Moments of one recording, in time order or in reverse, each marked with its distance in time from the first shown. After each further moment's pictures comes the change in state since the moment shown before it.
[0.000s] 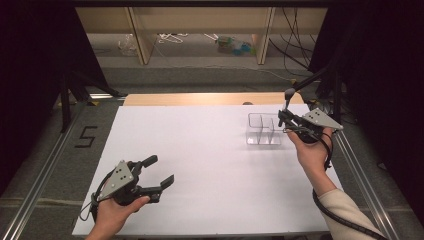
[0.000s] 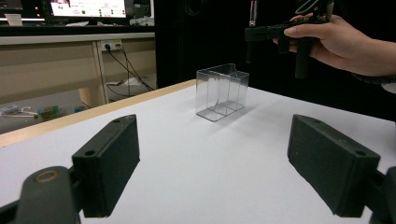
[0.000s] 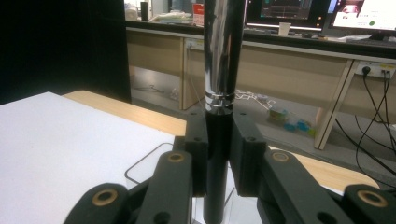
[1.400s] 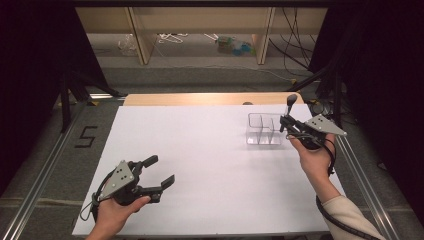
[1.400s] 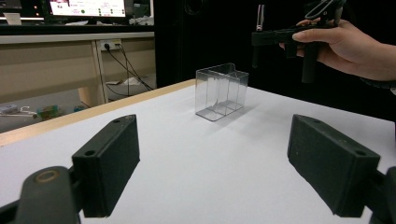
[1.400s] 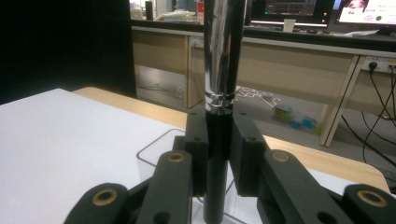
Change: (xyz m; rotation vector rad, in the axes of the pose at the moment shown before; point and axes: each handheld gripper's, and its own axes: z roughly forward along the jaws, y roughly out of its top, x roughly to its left) left arm 0.000 0.000 0.001 -0.004 -0.004 0.001; right arm 0.001 -0.010 -0.014 -0.001 0.019 0.010
